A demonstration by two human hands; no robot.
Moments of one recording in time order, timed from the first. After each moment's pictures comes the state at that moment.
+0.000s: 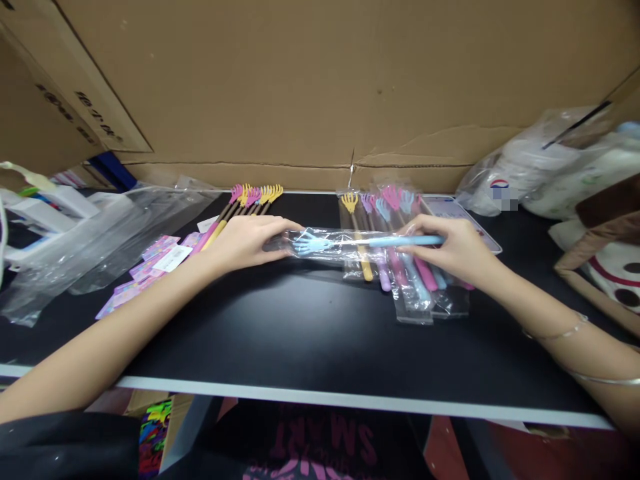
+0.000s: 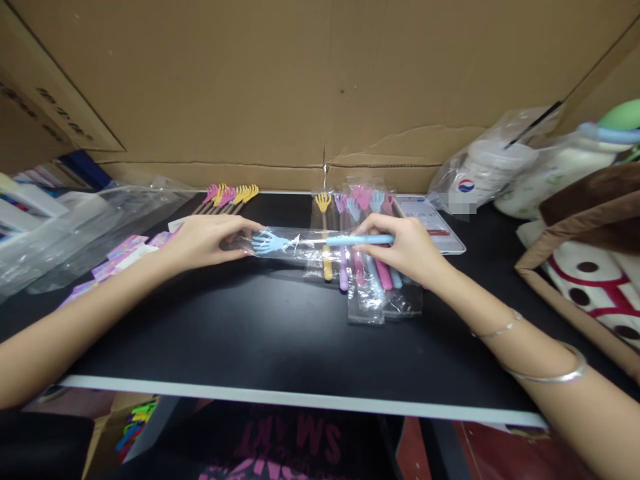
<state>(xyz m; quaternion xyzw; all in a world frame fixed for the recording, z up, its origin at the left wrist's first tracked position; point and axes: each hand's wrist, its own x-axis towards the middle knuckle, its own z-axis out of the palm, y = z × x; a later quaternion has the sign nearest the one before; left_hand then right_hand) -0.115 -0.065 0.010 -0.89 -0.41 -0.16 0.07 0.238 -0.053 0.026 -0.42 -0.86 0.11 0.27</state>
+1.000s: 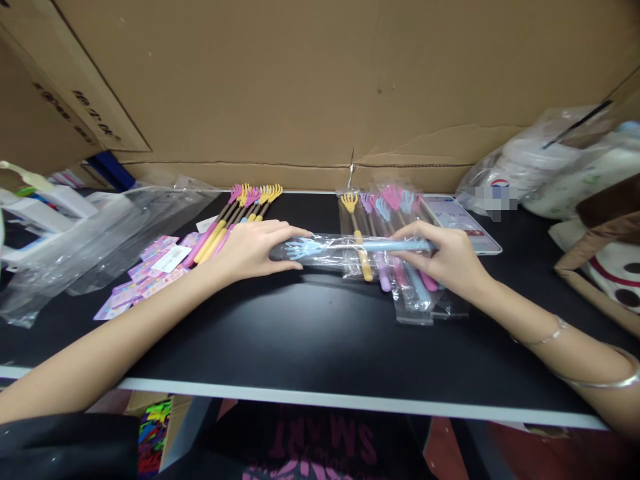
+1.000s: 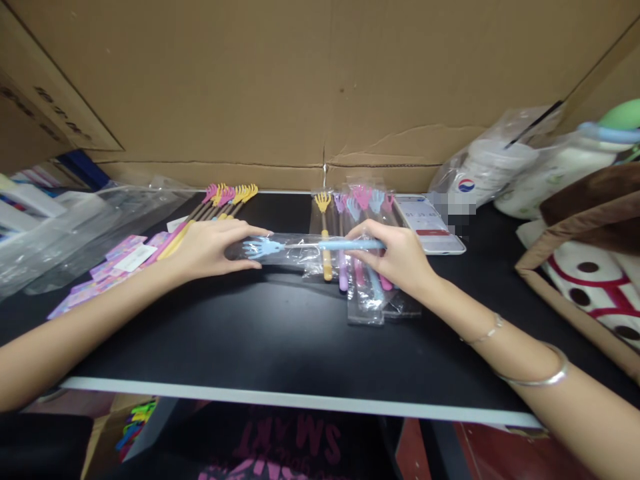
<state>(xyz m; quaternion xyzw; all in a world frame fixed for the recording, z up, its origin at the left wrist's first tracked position) -0.104 -0.073 0.003 -0.89 -0.39 -0.20 0.11 0.228 -0.064 0.015 -0.41 -0.85 0.13 0.32</state>
